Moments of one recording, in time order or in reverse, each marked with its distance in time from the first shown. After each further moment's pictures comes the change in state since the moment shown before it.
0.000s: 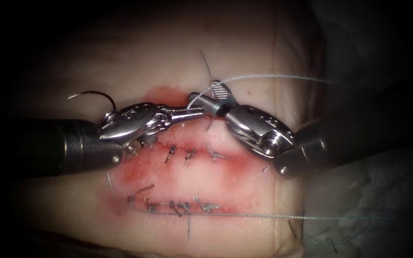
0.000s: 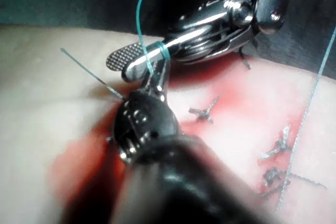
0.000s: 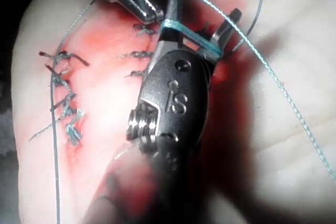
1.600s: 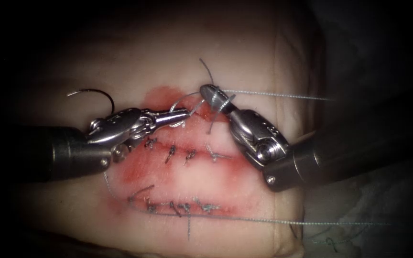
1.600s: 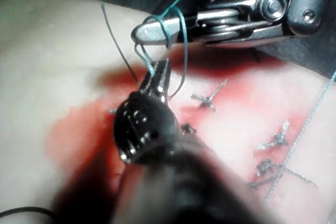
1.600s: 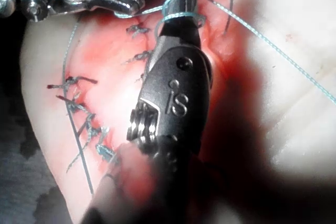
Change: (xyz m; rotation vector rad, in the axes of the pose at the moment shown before) right arm 0.001 0.001 -0.001 -0.019 -0.027 0.205; left arm 0.001 0.000 -0.002 -0.076 -0.057 -0.082
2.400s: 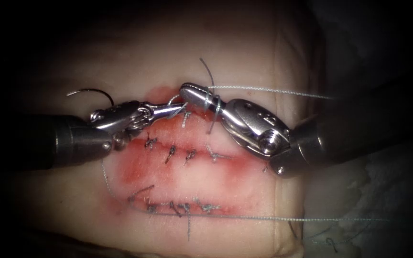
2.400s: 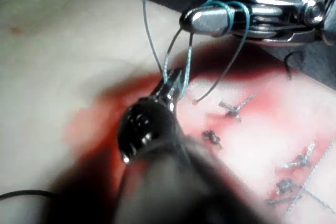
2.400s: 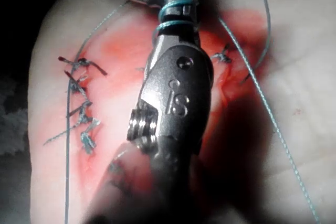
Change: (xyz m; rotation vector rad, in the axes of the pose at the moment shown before) right arm -0.003 0.003 0.001 -0.318 -0.086 -0.187; left arm 0.001 0.003 0.000 0.018 0.003 -0.156
